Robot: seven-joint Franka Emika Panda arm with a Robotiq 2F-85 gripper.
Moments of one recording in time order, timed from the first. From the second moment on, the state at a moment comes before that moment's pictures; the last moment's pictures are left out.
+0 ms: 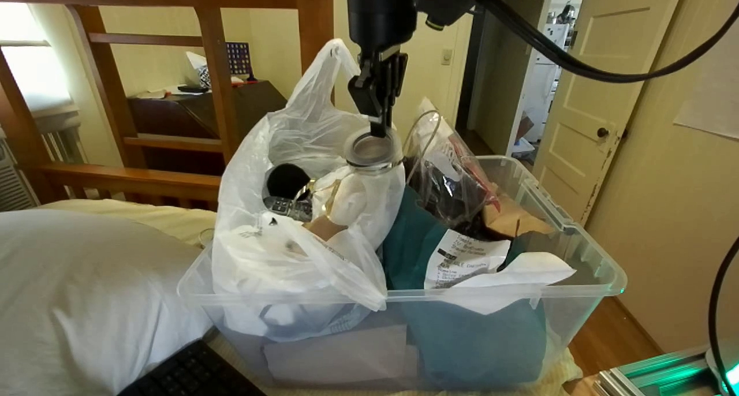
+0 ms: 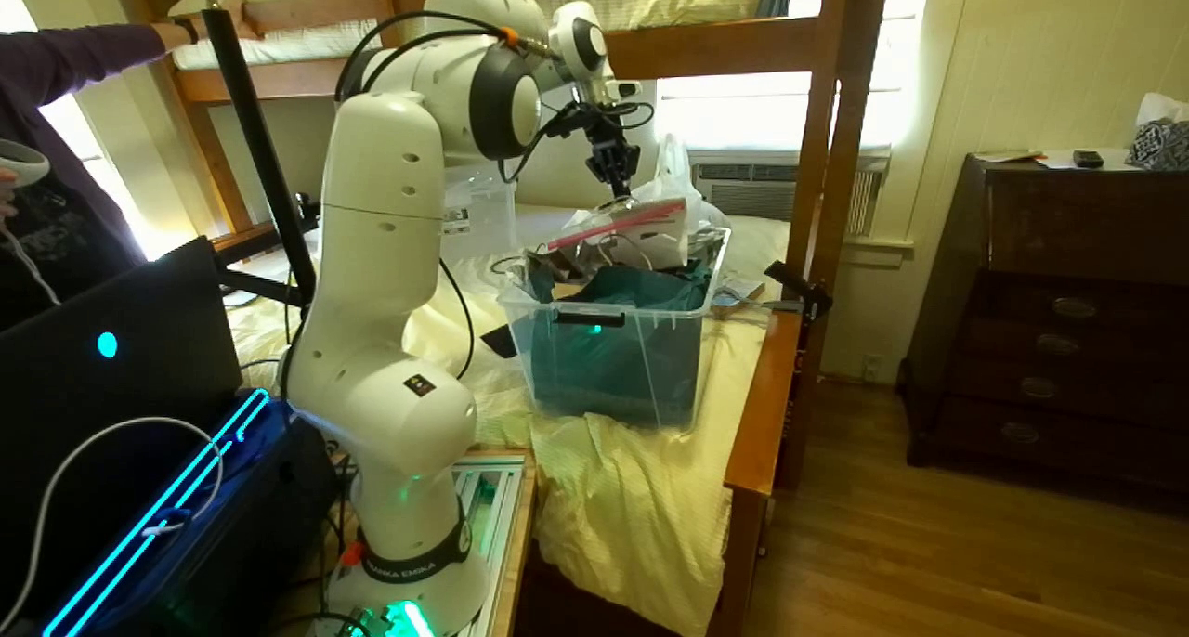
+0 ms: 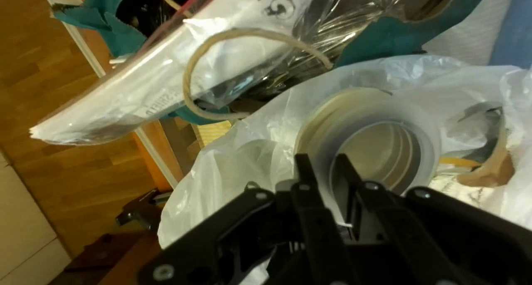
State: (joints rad) arm 1.01 0.36 0.30 -1.32 -0.39 1.61 0.47
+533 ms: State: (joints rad) arm 1.05 0.36 0.29 -1.24 -0.44 1.60 0.45
